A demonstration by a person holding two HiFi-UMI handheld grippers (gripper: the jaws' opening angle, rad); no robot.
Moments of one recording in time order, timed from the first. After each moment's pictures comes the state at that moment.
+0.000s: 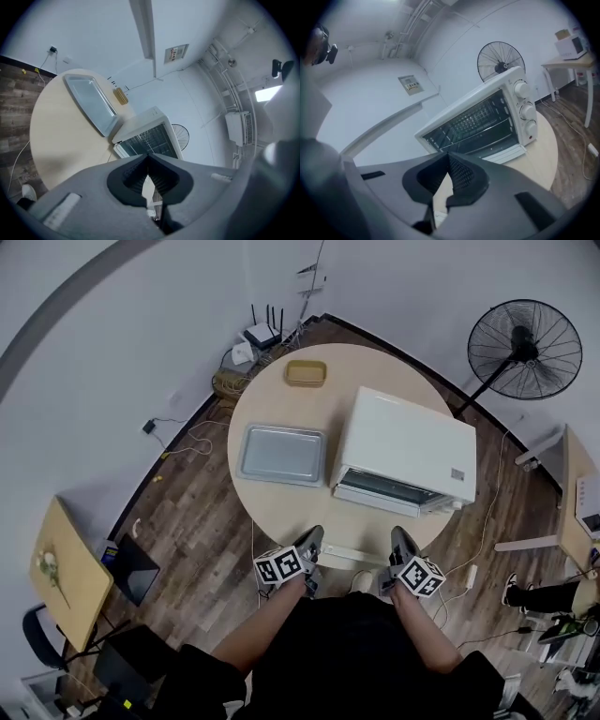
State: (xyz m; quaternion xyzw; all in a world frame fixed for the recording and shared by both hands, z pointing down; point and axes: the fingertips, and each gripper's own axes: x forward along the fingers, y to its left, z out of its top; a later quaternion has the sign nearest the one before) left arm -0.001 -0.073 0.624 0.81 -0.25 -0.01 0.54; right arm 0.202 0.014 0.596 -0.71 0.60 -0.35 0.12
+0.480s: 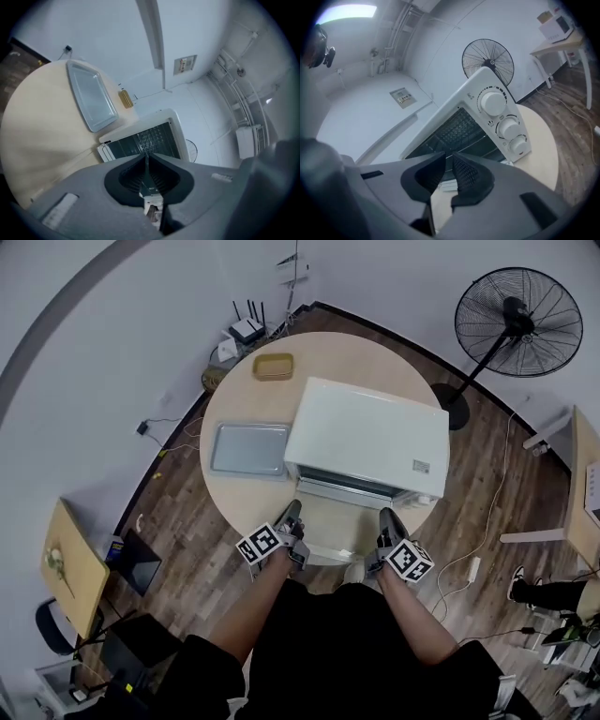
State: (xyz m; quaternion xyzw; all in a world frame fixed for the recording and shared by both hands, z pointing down) left arm 0.101 -0.097 0.626 0.77 -0.32 -0.08 0.55; right arm 0.326 0.022 0.613 -0.69 0.58 -0.38 0.21
